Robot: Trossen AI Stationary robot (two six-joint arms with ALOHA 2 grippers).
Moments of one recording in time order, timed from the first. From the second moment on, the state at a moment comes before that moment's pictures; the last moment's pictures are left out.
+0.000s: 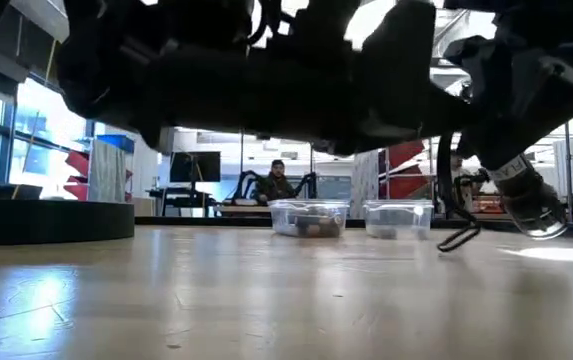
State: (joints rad) left arm -0.37 2.30 1.17 1.05 -0.51 0.10; right arm 0.61 1.69 1.11 -0.73 0.50 0.40
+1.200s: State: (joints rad) left arm -0.34 2.29 1.31 0.73 -0.56 0.00; right arm 0.62 1.68 1.03 -0.63 0.49 0.38
